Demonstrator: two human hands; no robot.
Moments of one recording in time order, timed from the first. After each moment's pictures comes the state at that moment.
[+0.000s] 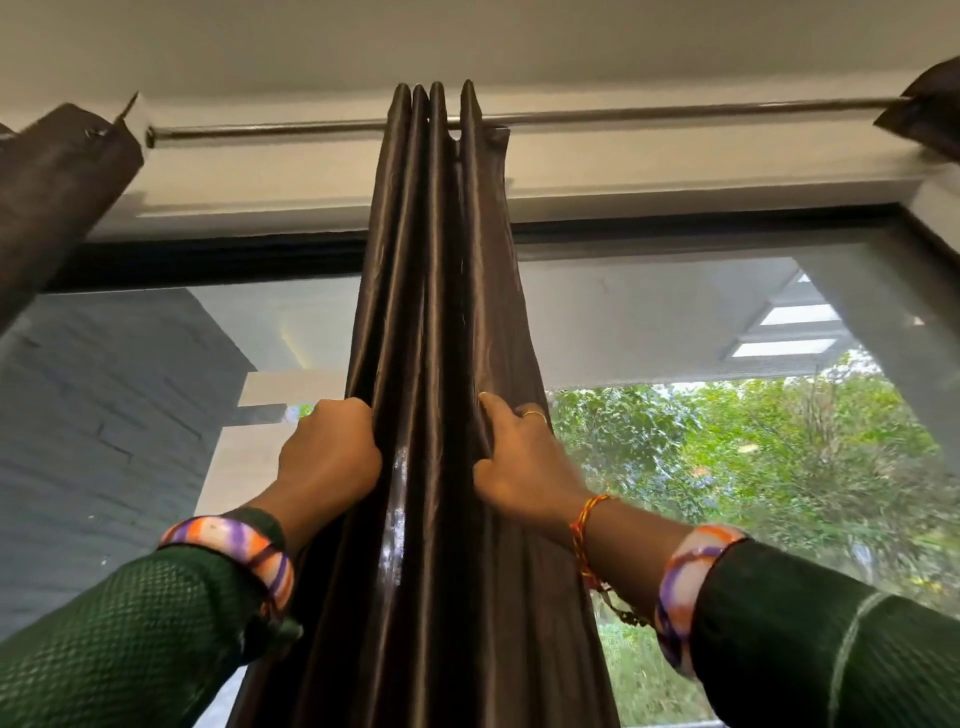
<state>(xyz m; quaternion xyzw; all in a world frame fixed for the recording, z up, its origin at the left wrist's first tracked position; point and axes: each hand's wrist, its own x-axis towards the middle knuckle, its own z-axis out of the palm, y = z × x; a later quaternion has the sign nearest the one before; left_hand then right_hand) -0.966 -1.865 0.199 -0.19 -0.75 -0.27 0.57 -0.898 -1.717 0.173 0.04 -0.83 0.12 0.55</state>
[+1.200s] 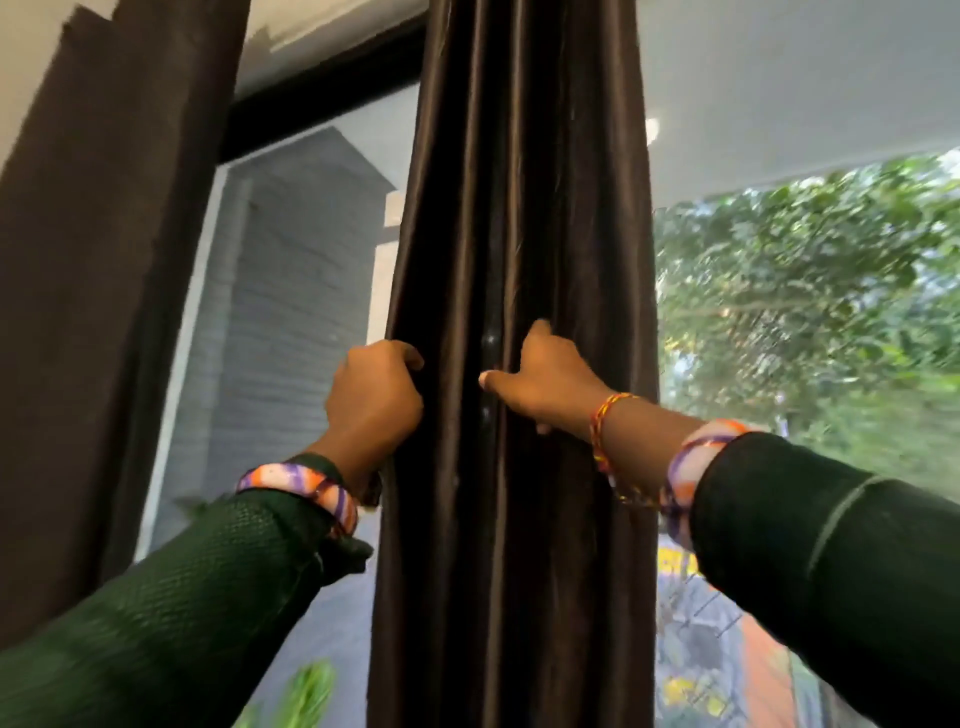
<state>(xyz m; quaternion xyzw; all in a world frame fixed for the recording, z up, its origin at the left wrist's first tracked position) -1.009 -1.869 0.069 -0.03 -0.80 -0.28 0.52 -0.993 -1.719 0.092 0.16 -0.87 0.26 0.38</state>
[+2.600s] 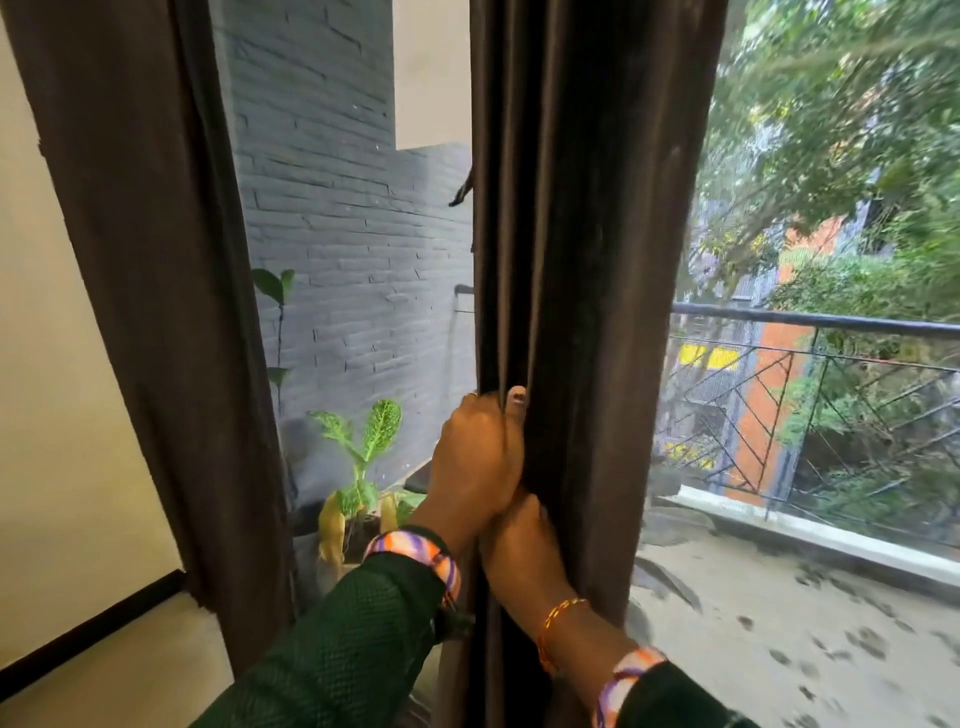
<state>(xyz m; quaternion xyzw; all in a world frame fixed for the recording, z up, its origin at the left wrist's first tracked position) -0.920 -1.809 -0.190 -0.07 -0.85 -0.33 0.41 -0.903 -1.748 -0.250 0.11 -0.88 0.44 0.15</state>
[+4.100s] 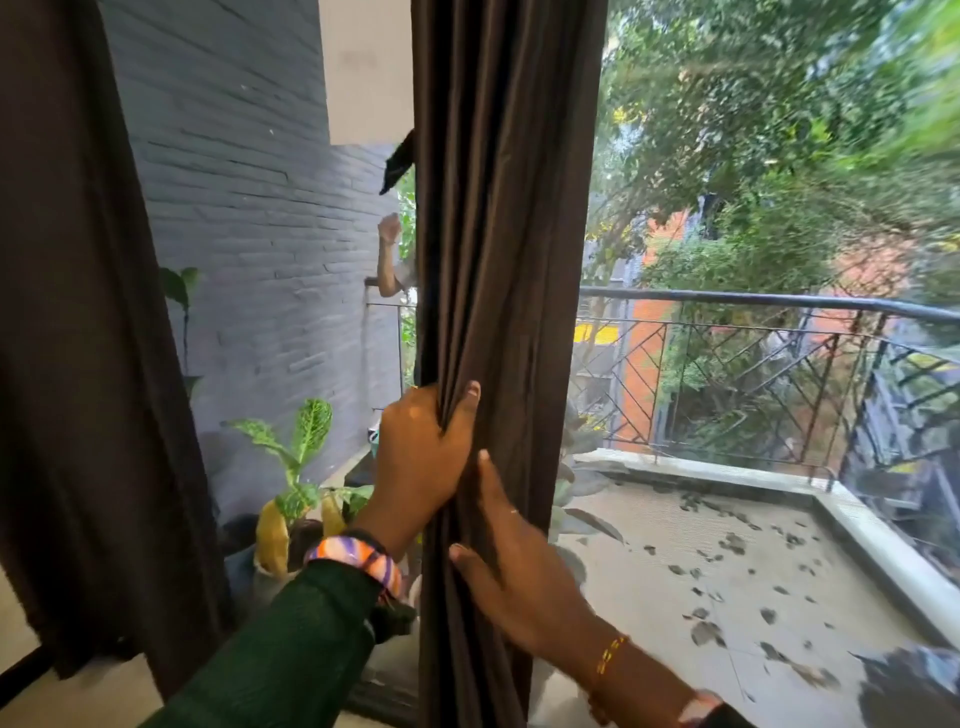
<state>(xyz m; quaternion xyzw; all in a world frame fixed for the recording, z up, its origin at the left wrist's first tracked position) -0.858 -1.884 -0.187 -0.18 -0.77 -0.43 0.44 -0.810 -1.775 -0.271 0.19 -0.91 0.30 0.20</state>
